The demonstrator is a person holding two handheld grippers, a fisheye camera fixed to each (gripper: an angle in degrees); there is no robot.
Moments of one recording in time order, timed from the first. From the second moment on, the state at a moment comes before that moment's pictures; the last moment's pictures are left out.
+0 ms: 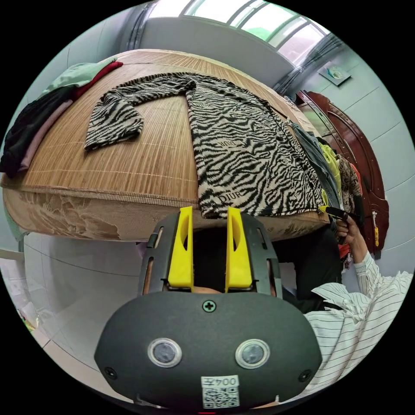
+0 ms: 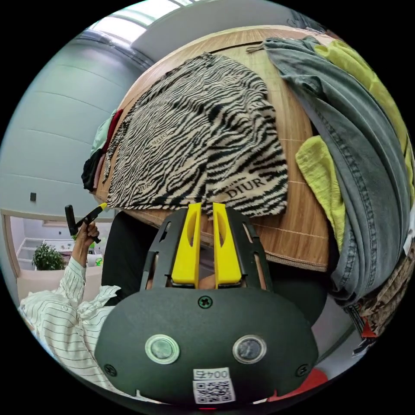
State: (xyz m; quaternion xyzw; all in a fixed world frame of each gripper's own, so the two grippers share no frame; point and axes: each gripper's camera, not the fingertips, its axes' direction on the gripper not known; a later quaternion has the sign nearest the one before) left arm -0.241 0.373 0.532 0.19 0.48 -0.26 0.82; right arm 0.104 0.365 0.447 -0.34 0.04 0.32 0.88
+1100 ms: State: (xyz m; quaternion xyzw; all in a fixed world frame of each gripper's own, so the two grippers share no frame) left arm -0.254 0.444 0.578 0.16 0.58 -0.36 0.72; right arm -0.048 0.278 0.555 -0.44 0.08 -0.09 0.89
